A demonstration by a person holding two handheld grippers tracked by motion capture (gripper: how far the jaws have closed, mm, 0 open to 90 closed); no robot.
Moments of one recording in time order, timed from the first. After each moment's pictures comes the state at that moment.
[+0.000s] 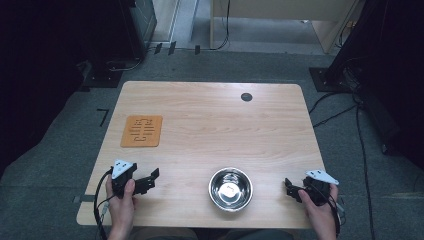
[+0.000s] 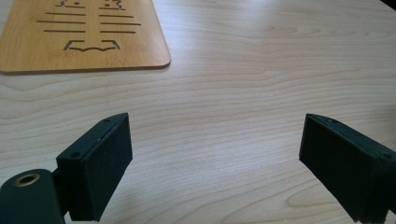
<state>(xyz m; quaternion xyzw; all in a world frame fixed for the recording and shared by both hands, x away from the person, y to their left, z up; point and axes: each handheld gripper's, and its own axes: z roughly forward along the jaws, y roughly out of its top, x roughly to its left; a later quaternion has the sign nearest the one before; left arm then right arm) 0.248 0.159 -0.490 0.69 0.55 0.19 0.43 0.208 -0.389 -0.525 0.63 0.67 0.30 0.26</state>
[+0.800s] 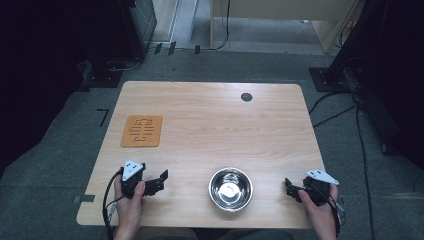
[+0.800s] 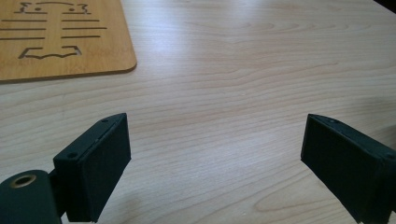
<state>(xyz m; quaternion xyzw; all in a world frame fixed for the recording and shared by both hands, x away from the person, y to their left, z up) 0.244 0.134 -0.492 0.70 0.52 0.19 0.44 0.208 -0.389 -0.525 0.63 0.67 0.30 0.26</state>
